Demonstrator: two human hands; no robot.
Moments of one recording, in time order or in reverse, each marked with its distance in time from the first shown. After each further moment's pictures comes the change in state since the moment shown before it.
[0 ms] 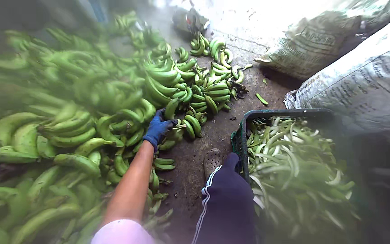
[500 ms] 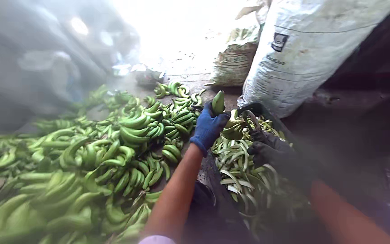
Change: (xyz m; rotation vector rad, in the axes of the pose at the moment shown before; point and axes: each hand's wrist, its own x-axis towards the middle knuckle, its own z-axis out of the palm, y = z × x) left_hand -0.174 0.228 0.203 -0.042 -0.431 0.466; right_hand -0.037 -0.080 0.107 0.416 -0.197 0.184
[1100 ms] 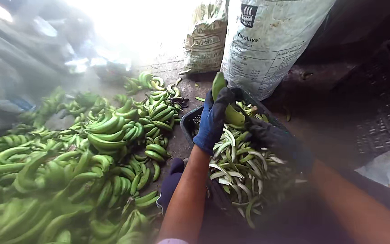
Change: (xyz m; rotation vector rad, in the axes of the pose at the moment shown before) left_hand 0.004 0.003 0.070 -0.533 -0.168 0.203; right_hand 0.000 0.017 -0.046 -0.205 -0.046 0.061
